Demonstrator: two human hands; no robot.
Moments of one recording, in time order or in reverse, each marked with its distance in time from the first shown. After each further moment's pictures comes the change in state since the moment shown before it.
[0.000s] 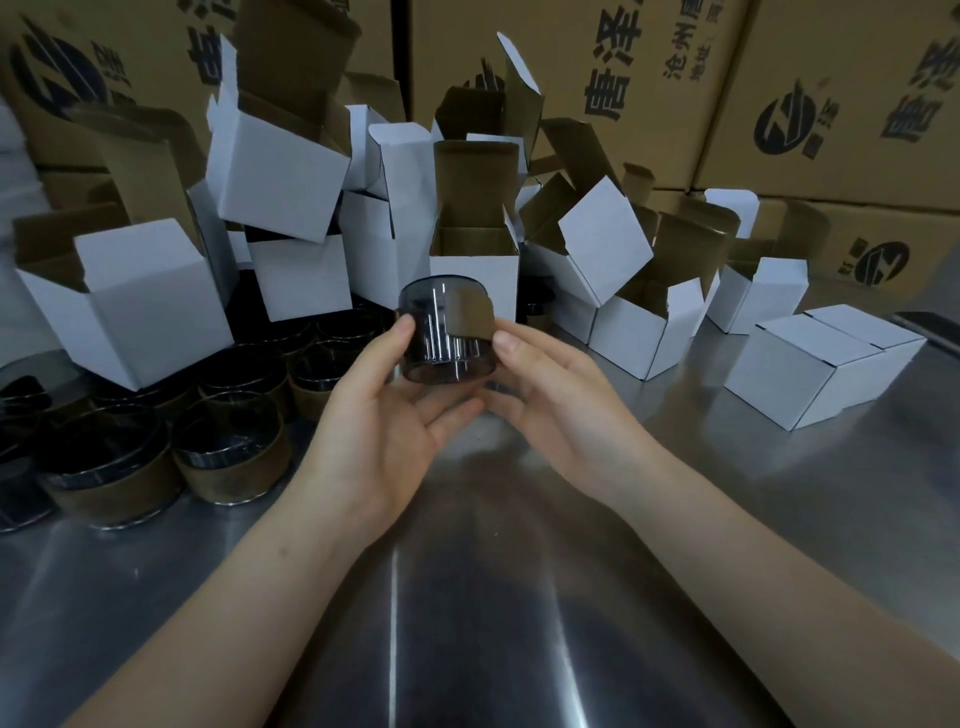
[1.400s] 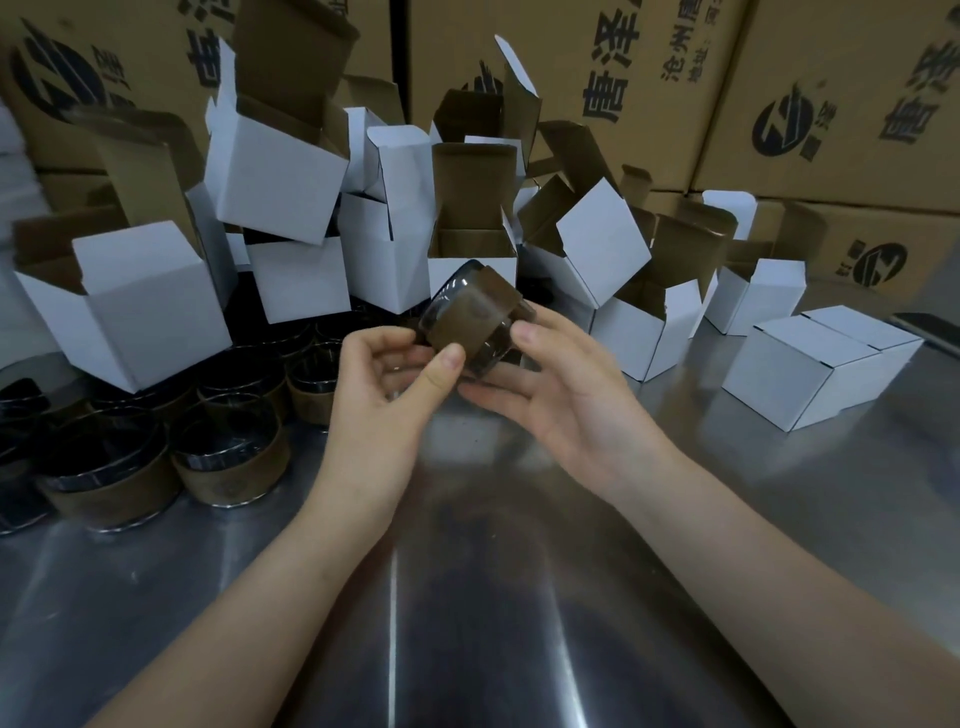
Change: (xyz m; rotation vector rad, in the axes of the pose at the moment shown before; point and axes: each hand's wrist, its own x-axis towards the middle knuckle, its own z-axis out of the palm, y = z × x) left_hand 0.000 -0.009 0.005 0.554 0.203 0.354; right_hand 0.001 -0.007 -0.003 0.238 0.012 0.006
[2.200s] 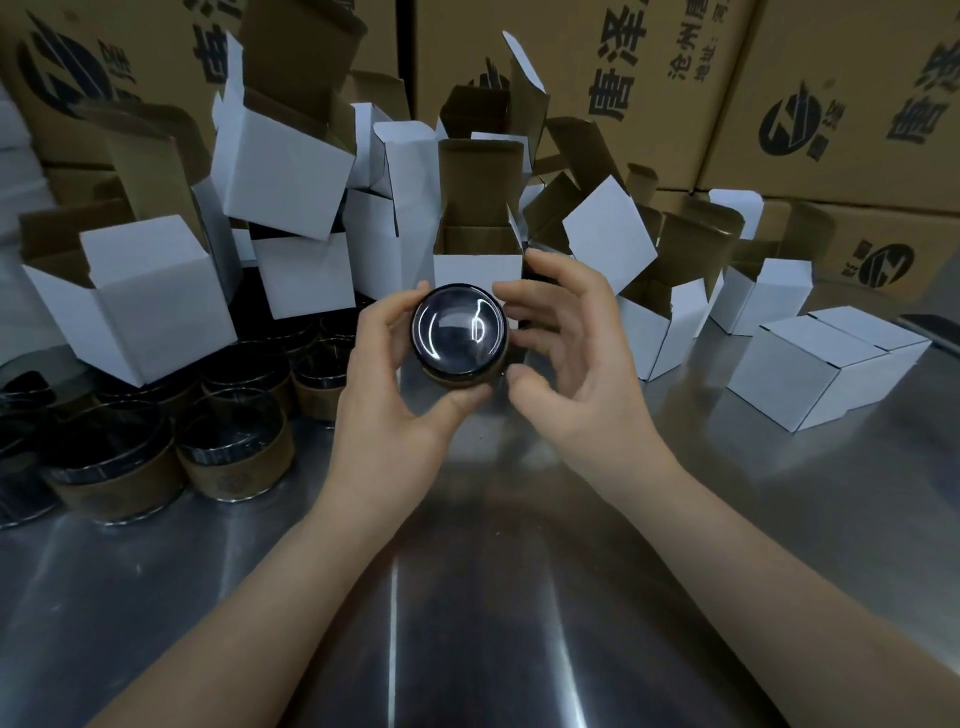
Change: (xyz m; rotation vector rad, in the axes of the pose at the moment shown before) left_hand -0.002 -0.002 -0.007 0.319 -0.075 0.284; right_hand -0.008 0.004 0.001 -0.692 0.029 -0.504
